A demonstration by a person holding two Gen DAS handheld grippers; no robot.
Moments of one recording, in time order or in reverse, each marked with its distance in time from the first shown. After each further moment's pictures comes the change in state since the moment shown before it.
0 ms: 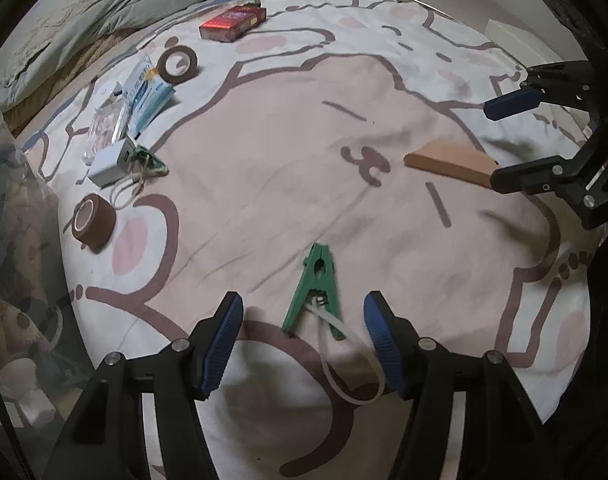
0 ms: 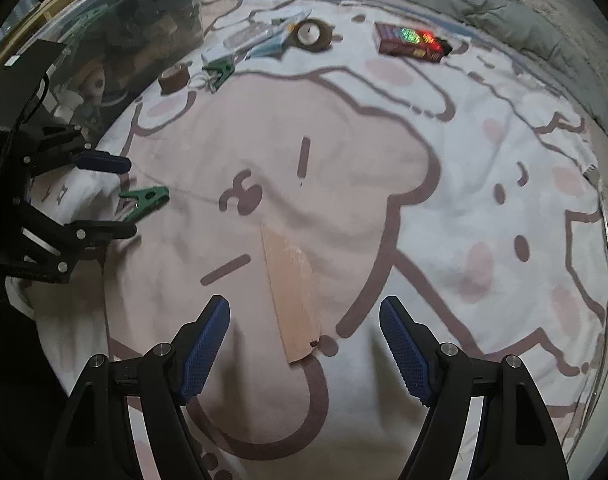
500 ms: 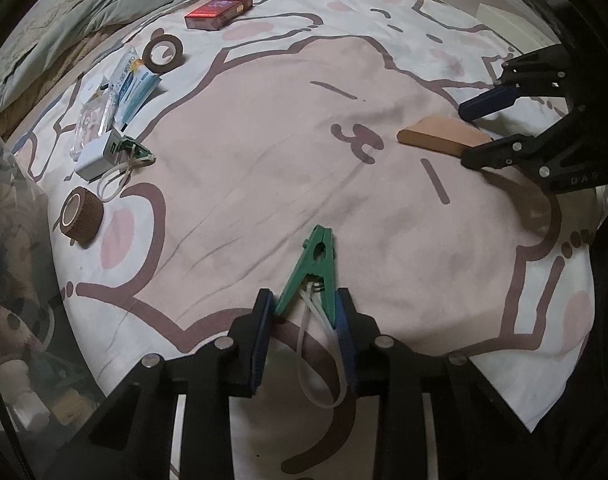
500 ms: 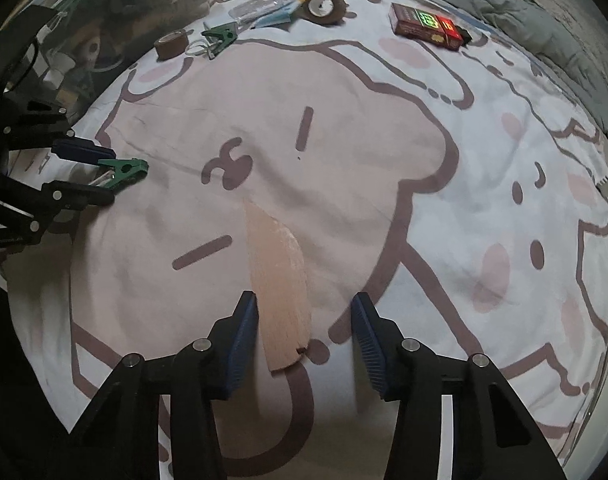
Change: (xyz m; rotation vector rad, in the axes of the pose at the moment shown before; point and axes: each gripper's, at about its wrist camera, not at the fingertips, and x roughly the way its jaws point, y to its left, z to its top) left arm 0.005 0.000 -0.004 0.035 0.036 -0.022; right arm 0.024 0.004 -0.003 -0.073 0.037 -0.028
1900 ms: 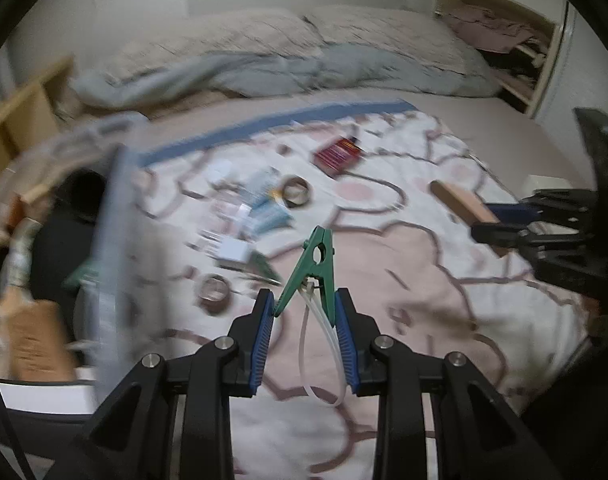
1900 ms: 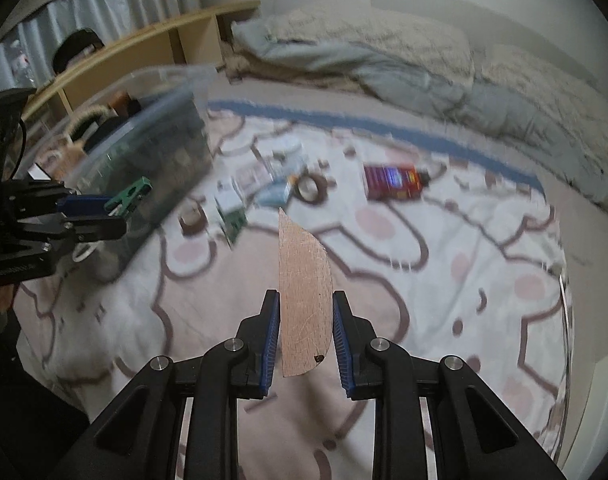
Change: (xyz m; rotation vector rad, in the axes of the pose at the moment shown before) left arm -0.154 0.067 0.038 -0.334 -0.344 0.147; right arm -0.120 0.002 0.080 0.103 -0.373 0.002
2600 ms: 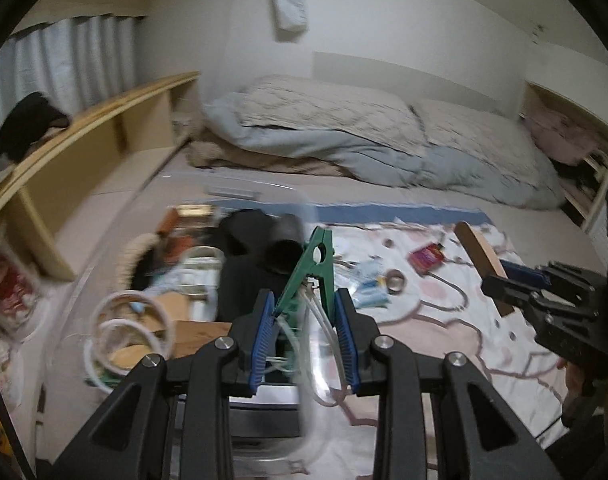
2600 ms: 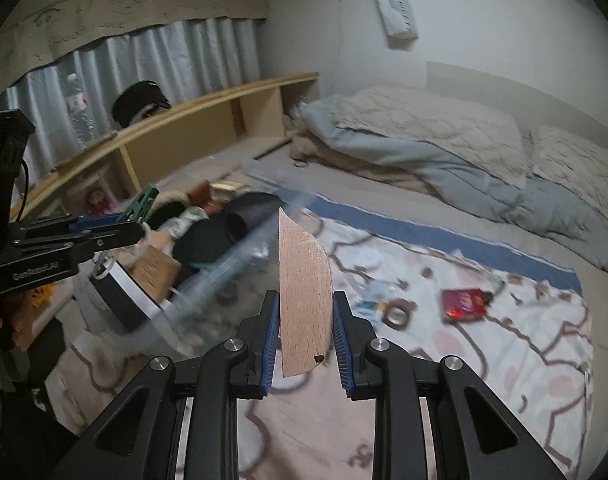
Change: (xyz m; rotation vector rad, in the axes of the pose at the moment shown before) left arm -0.111 0.103 0.000 -0.307 -0.220 0.196; right arm -0.038 0.095 0.086 -0.076 -0.238 0.145
